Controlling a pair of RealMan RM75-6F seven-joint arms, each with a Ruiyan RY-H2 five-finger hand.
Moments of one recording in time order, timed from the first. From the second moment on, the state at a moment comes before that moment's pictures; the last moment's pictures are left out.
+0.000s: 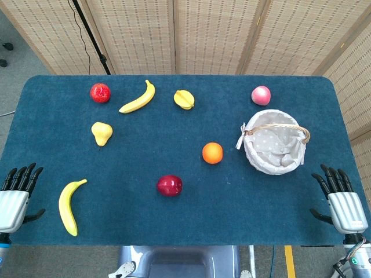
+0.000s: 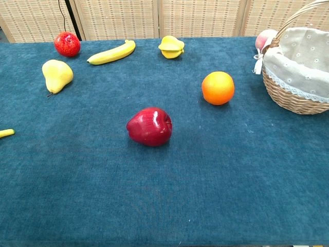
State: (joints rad) left arm -0.08 -1.12 0.01 -1.66 1.52 1.45 0.22; right arm 0.09 -1.21 0.03 -1.39 -1.59 1.51 0.06
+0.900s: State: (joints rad) left arm -0.09 -1.11 0.01 -1.66 1.52 1.45 0.20; right arm 0.09 -1.19 0.00 -1.46 -1.69 1.56 0.05
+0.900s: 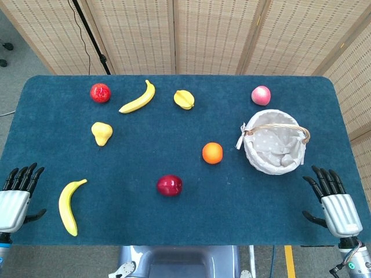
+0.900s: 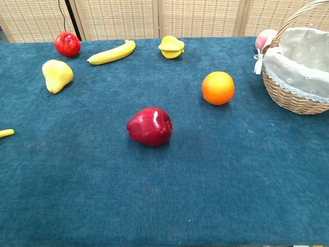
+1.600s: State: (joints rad) left arm -0.09 -1.11 -0.01 -1.65 1.49 1.44 0.19; right arm 0.26 -1.24 -0.04 -1.63 -1.84 1.33 -0.03
